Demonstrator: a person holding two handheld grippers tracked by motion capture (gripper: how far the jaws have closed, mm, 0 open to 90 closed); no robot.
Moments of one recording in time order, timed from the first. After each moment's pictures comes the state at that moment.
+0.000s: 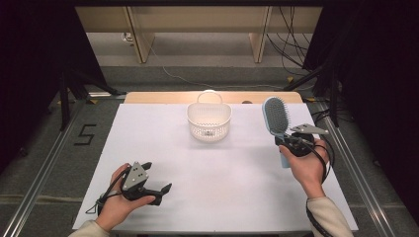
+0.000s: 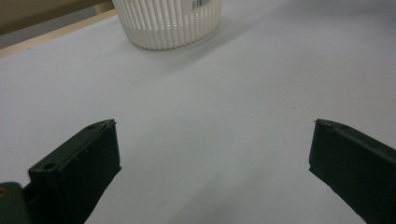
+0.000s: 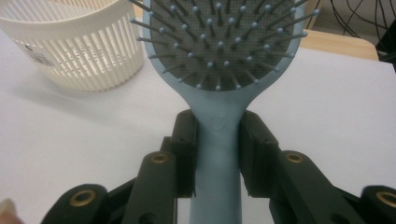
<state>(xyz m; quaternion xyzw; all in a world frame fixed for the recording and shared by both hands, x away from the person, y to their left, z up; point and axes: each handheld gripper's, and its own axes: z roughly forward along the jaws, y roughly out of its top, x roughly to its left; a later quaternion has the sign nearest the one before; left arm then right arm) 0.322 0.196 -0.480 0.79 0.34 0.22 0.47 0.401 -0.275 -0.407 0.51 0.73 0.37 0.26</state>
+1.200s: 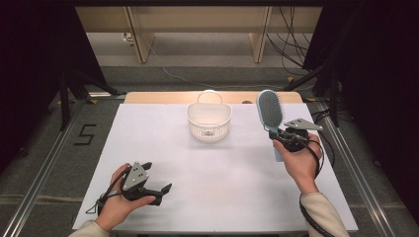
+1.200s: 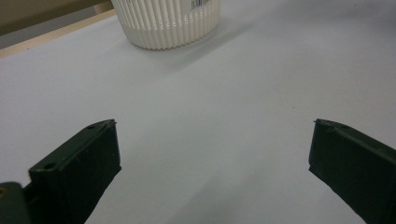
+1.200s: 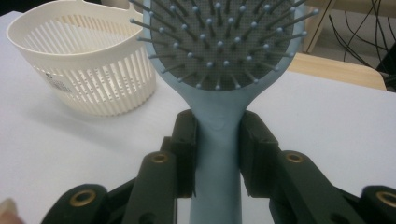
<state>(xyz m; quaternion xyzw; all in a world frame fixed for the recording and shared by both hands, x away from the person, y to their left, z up) 0.322 0.196 -0.480 0.79 0.34 0.22 0.47 0.409 -0.257 -0.398 0.50 0.72 0.39 0.28</state>
